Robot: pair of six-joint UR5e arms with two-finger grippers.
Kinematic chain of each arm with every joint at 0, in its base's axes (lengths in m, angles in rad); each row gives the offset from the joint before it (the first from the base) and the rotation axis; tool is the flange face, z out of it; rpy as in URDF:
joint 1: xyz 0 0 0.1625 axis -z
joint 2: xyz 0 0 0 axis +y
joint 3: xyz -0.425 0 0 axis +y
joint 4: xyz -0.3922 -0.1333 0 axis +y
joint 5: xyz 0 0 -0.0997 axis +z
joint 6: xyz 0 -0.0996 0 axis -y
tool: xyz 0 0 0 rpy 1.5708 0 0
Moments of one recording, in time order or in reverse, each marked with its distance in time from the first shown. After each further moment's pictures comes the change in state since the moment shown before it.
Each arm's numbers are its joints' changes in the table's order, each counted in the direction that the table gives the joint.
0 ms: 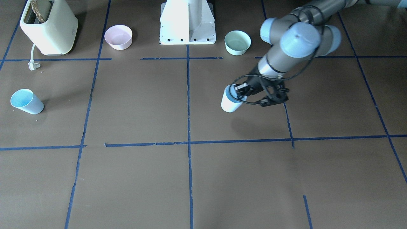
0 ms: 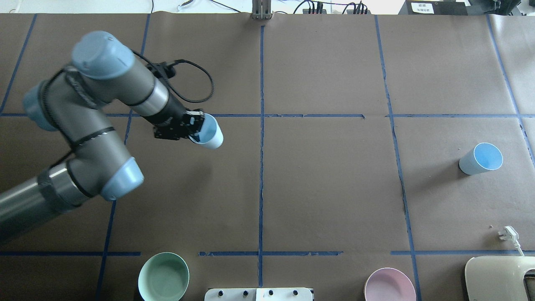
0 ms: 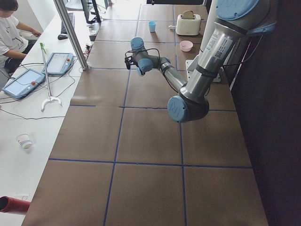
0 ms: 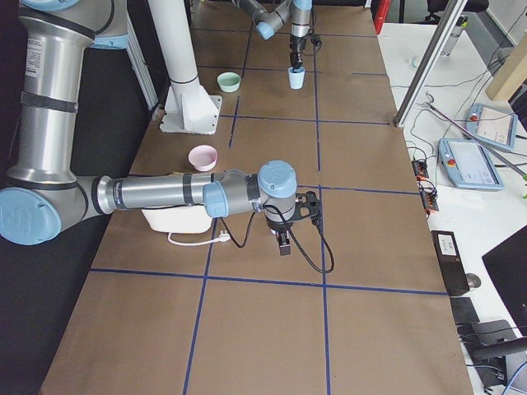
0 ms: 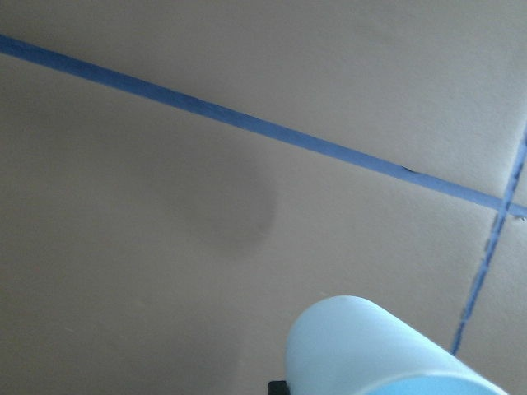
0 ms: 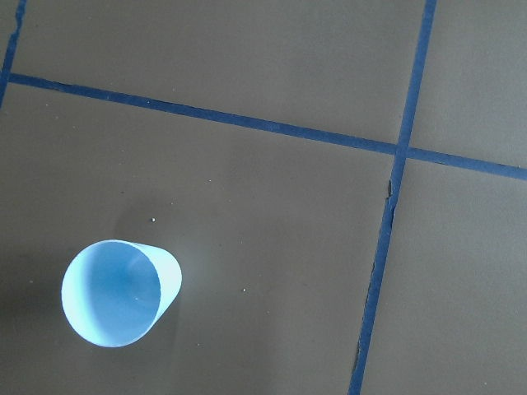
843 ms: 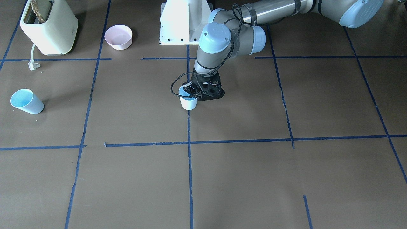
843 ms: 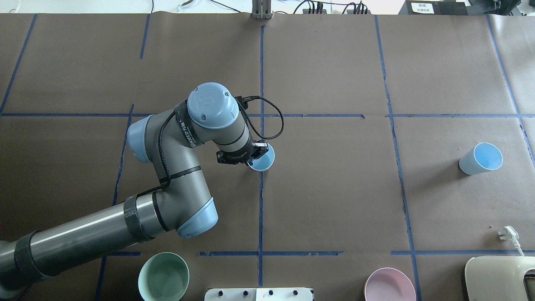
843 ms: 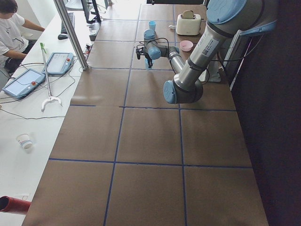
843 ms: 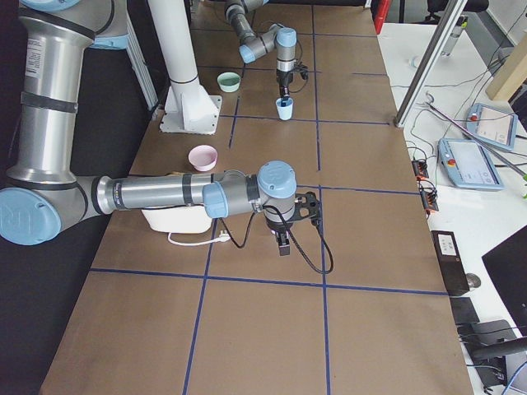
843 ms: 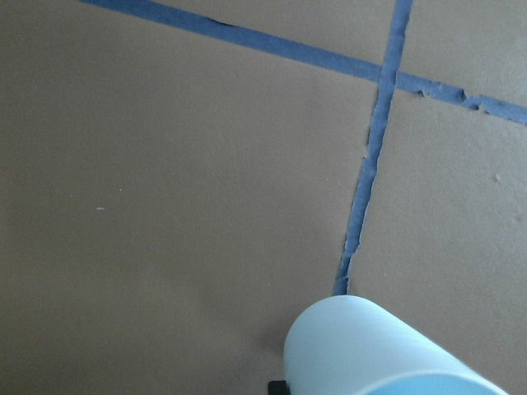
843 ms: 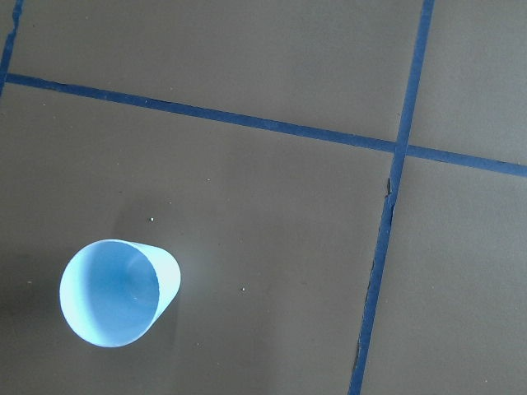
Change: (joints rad) left arm -0.161 0.173 -0.152 -0.052 -0.185 -0.017; right arm 0.002 0.002 0.002 -0.003 0.001 0.006
